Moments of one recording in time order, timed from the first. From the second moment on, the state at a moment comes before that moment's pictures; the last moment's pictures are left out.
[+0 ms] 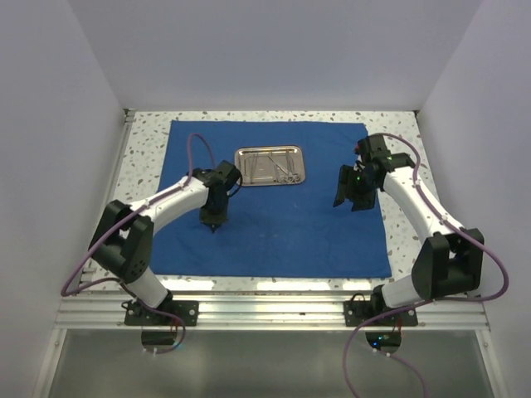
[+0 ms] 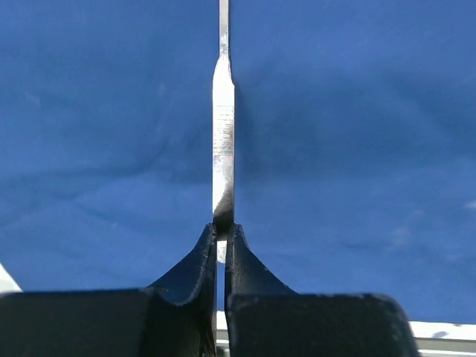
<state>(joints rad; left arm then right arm) -0.55 1.64 1.14 -0.88 -0.19 -0.46 0.18 1.46 1.21 -0.96 -0.12 0.38</state>
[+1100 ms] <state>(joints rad) -0.52 1.63 1.31 -1.02 -0.08 -0.42 0.44 2.29 2.25 -0.95 -0.17 0.45</state>
